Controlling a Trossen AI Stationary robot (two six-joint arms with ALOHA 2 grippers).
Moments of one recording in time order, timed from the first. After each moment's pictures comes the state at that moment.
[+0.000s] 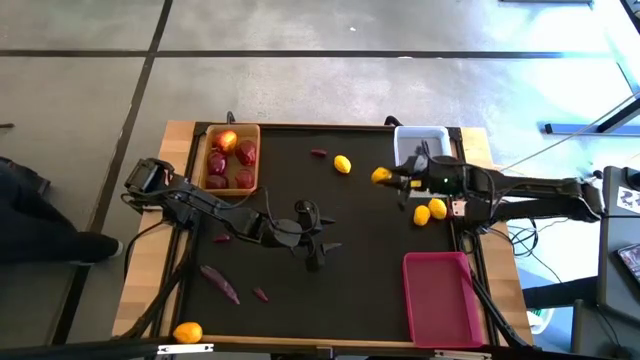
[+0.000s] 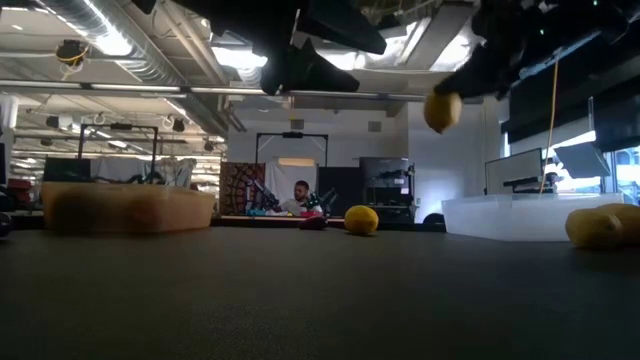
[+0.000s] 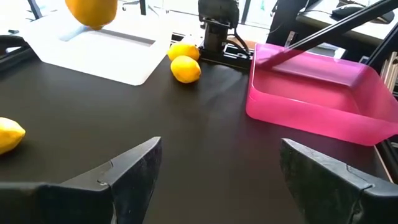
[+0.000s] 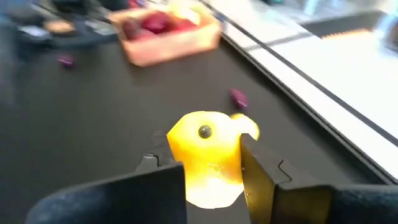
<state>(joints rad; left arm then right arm) -0.28 1.68 0.99 0.27 -0.46 -0.34 -0.17 0.81 0.61 -0.22 0.22 0.09</state>
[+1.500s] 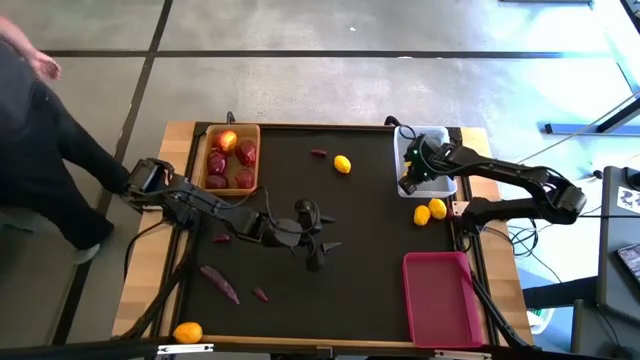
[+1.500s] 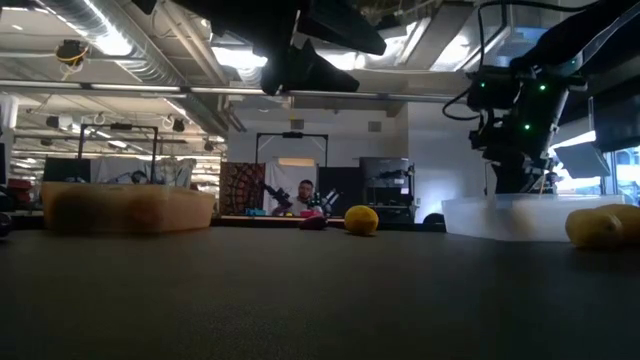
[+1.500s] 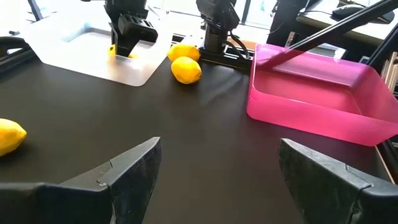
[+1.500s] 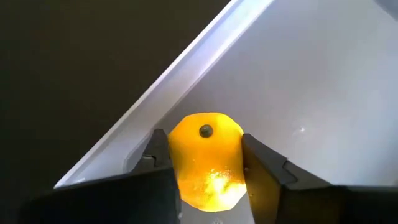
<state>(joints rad) -0.28 1.68 0.99 0.27 -0.47 -0.33 -0.69 1.16 0.61 -0.61 0.09 0.10</state>
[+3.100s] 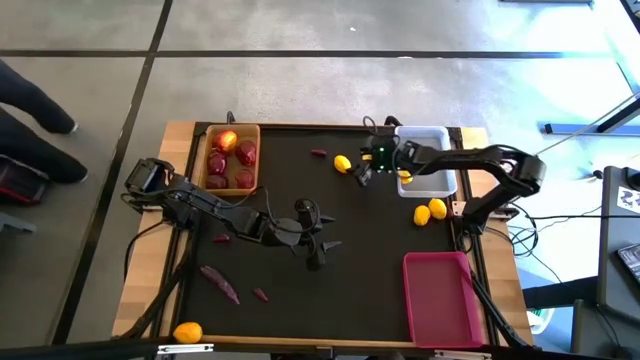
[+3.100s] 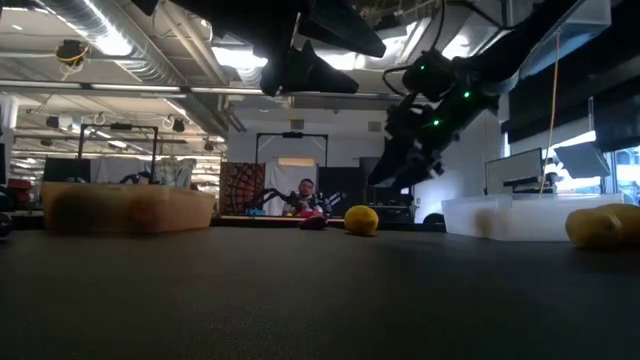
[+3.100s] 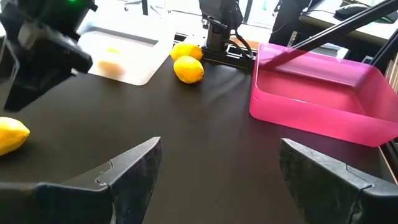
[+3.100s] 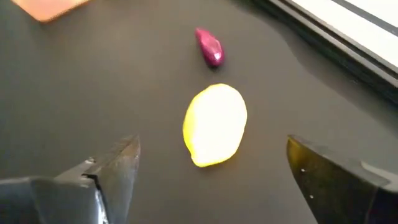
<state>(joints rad) -0.27 1.68 0.99 0.27 -0.47 -0.33 -0.48 1.56 0.80 0.06 -0.01 0.15</state>
